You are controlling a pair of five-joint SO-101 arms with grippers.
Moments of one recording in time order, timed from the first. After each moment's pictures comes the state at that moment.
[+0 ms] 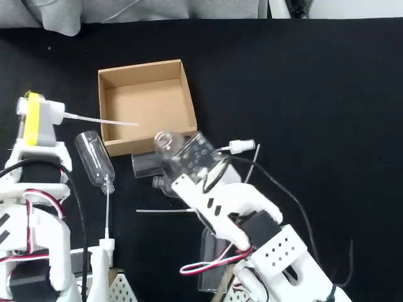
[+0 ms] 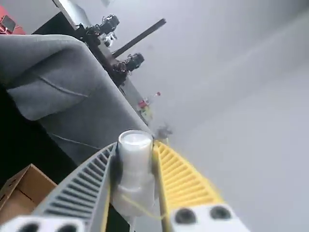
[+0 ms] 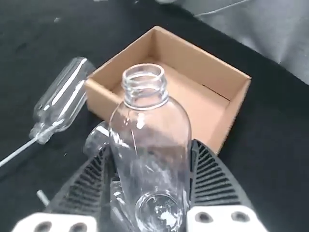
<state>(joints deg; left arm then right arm) -14.6 -89.2 46.3 42.4 52.9 -36.9 -67.0 70.5 34.8 16.5</state>
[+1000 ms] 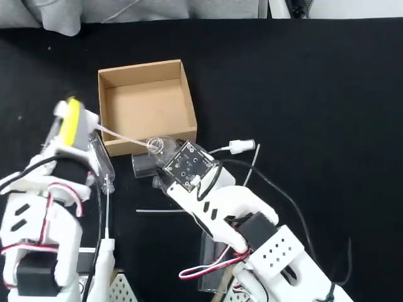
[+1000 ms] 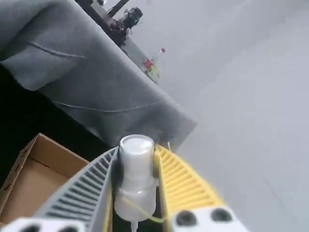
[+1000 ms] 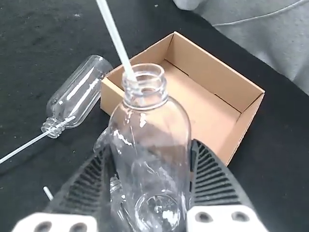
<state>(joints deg) -4.4 -89.5 50.4 45.7 44.8 -38.8 -67.0 71.9 32.2 18.3</state>
